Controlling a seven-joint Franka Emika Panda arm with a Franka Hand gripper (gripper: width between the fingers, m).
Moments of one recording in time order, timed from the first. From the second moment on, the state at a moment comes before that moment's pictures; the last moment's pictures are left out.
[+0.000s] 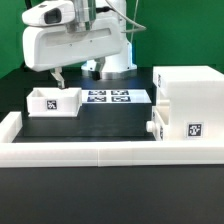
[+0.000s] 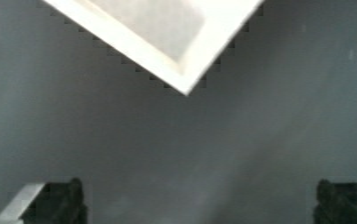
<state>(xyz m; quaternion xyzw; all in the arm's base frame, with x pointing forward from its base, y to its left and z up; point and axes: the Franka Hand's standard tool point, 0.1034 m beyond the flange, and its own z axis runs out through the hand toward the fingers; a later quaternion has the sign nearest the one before) 0.461 -0.078 0.069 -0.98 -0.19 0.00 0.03</state>
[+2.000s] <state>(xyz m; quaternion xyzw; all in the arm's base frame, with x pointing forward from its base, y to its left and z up) 0.398 -0.100 0.022 -1.00 0.01 0.00 0.02</state>
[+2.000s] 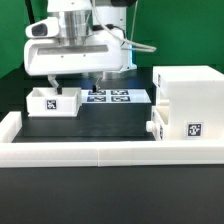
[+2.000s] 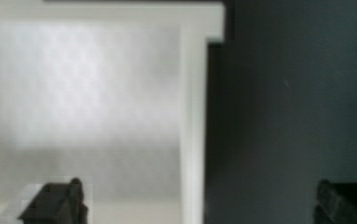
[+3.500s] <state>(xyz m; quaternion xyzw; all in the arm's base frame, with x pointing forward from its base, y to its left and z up) 0.388 -0.090 0.005 -1.00 -0.01 -0.01 0.01</state>
